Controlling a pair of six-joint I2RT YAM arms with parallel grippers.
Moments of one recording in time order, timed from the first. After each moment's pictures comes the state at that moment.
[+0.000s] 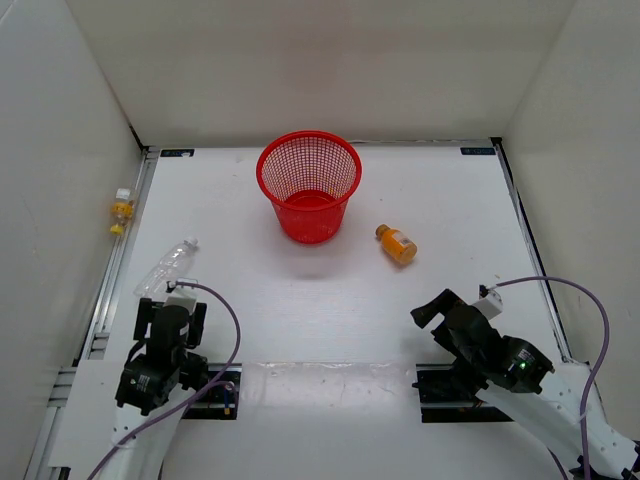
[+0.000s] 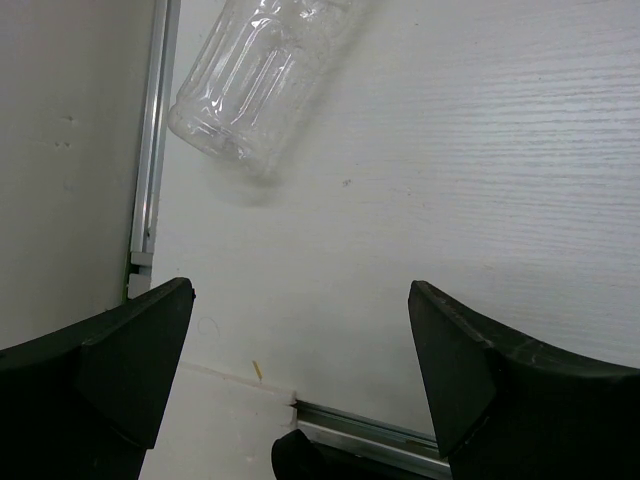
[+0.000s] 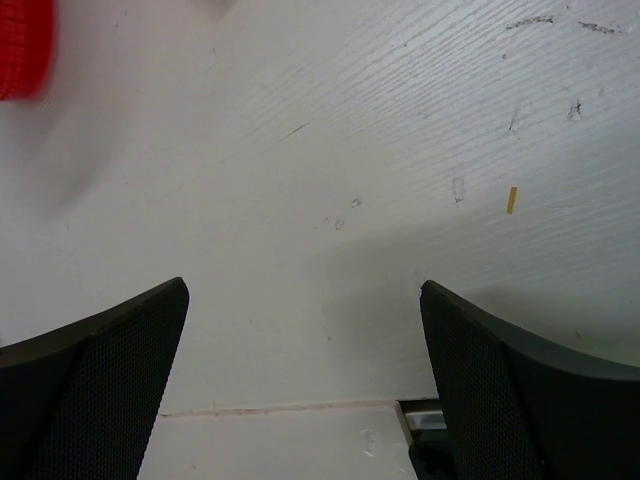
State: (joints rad) left arm -0.29 0.00 0.38 -1.05 -0.57 0.14; right arm 0.85 0.13 0.36 -1.05 0.44 1.27
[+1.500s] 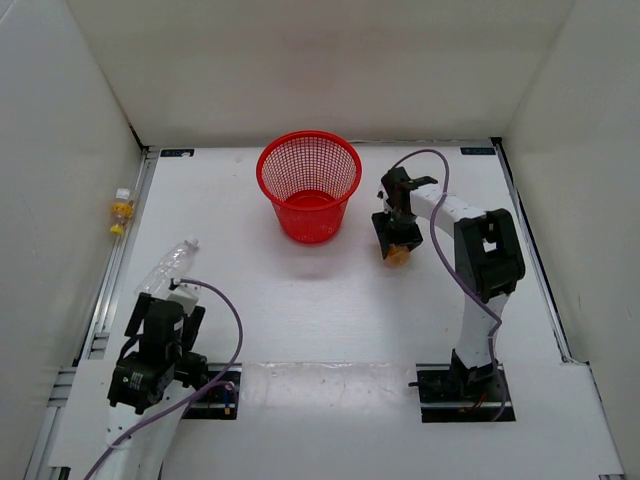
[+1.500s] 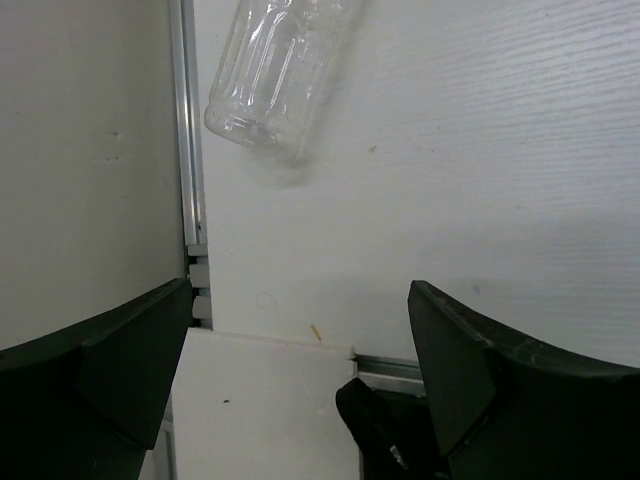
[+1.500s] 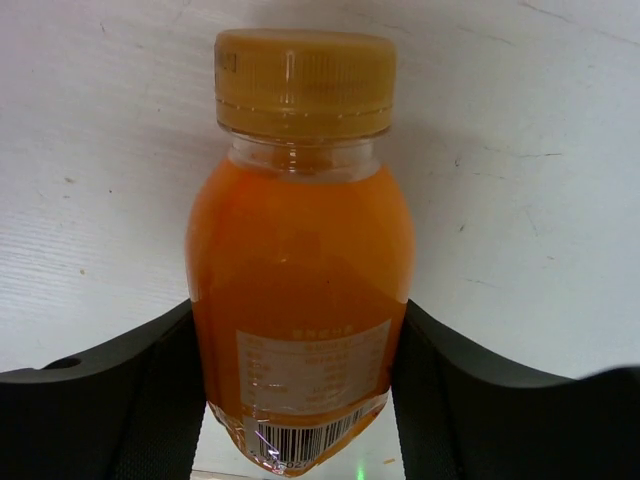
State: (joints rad) left arm -0.25 0.10 0.49 -1.12 -0.52 0.30; right arm 0.38 1.96 1.42 -0.87 -0.02 0.09
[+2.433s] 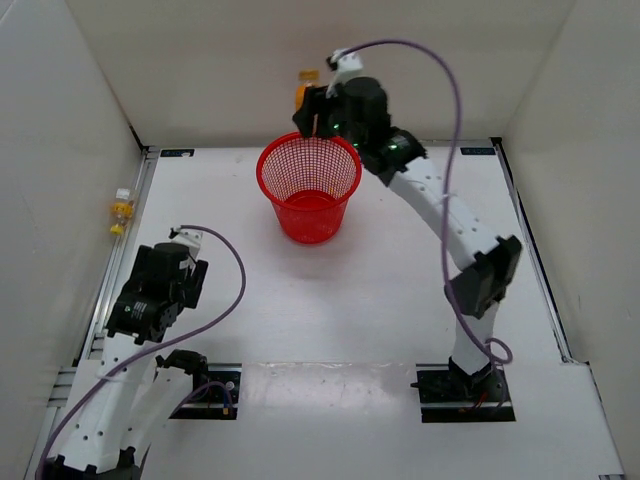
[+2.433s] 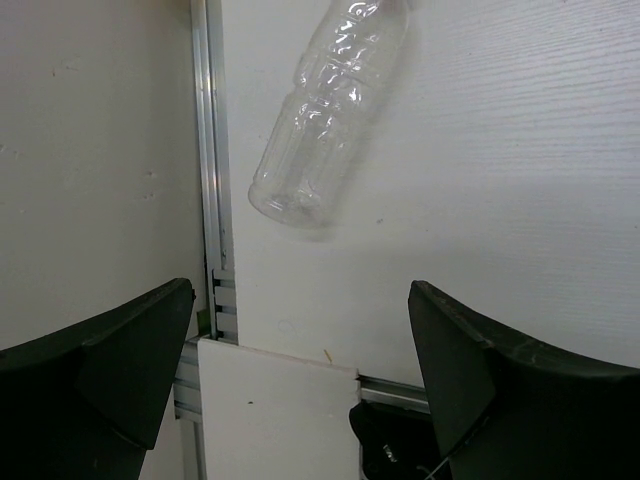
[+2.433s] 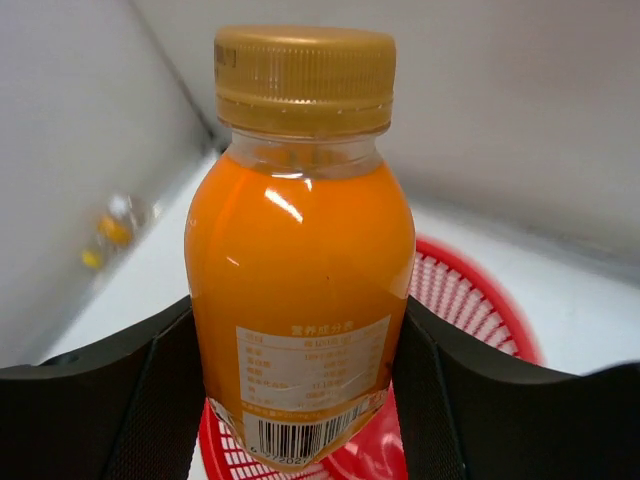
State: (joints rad) left arm -0.25 0.64 0.83 -1.00 -0.52 0.21; right arm 0.67 1.87 2.12 -0.36 0.05 0.23
